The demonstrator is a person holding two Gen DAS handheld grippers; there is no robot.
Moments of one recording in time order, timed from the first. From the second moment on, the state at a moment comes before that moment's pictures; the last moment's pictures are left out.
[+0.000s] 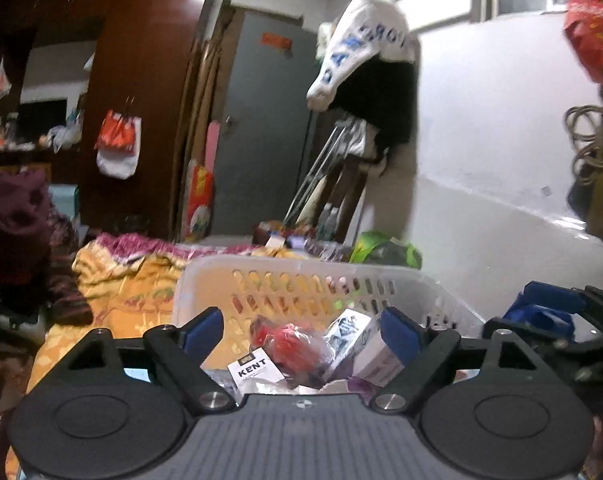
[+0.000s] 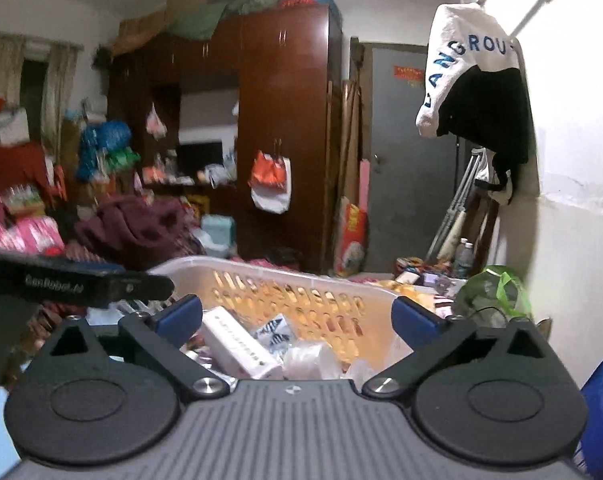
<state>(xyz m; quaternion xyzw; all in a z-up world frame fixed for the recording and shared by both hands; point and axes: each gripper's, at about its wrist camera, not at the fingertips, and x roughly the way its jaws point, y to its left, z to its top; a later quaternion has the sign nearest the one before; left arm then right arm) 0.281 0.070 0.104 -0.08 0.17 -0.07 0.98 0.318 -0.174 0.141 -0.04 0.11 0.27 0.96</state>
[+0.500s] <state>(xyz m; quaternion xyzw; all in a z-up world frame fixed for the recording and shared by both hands) 0.228 0.053 0.108 -0.05 0.19 -0.04 0.98 0.260 -0.173 0.141 -0.11 0.10 0.18 0.97</state>
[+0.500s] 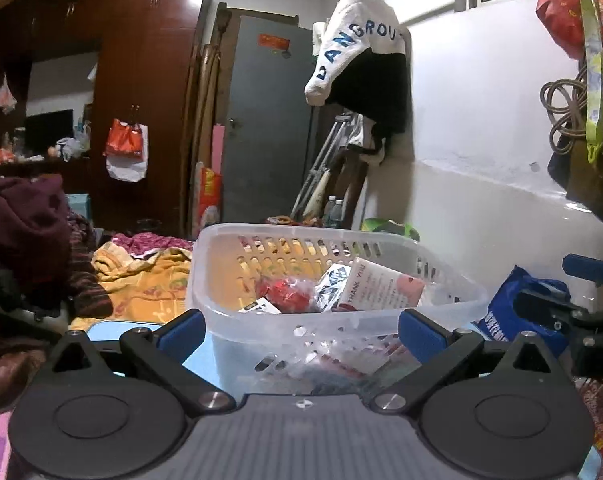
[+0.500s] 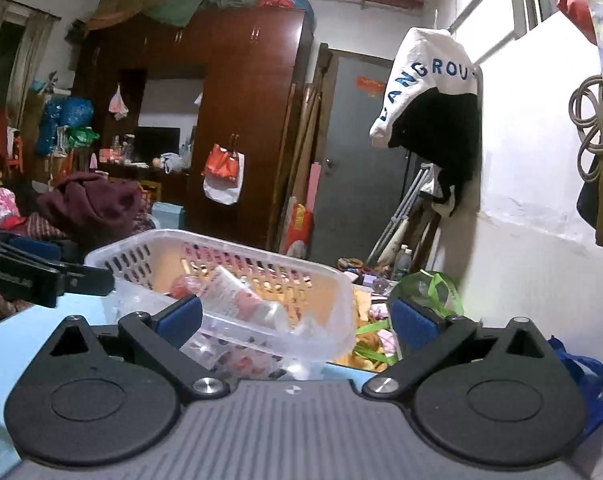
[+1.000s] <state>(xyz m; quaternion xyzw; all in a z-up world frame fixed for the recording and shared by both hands) 0.214 0.036 0.107 -0.02 0.20 -0.01 0.98 0.268 -0.187 0.134 -0.05 0.13 0.20 0.97</state>
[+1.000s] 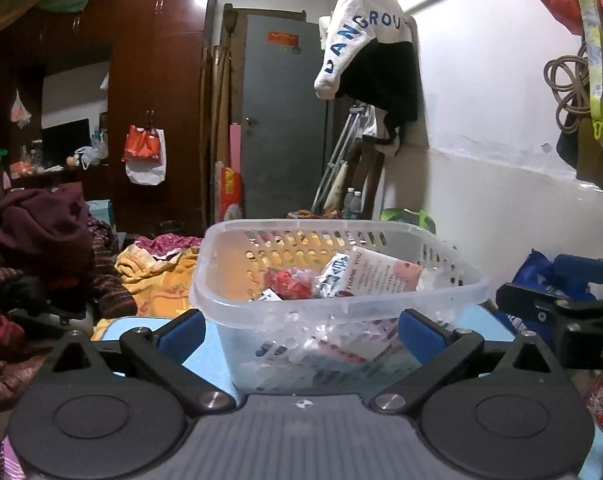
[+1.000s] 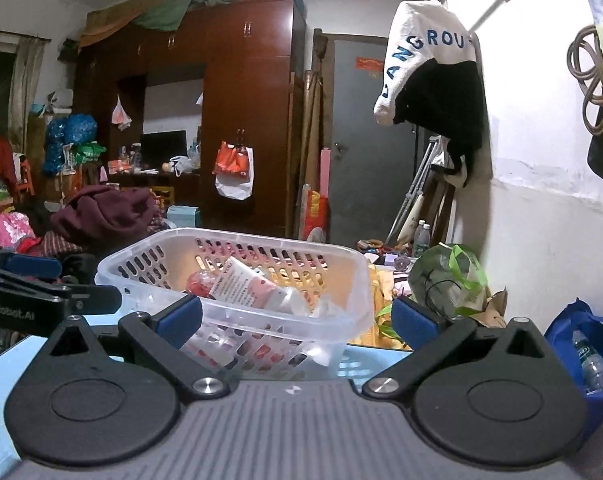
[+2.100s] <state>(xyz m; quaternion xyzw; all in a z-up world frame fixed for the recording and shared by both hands) 0.213 0.028 0.095 -0.01 0.20 -0.01 0.98 0.272 -0.210 0.128 -0.01 0.16 0.20 0.97</state>
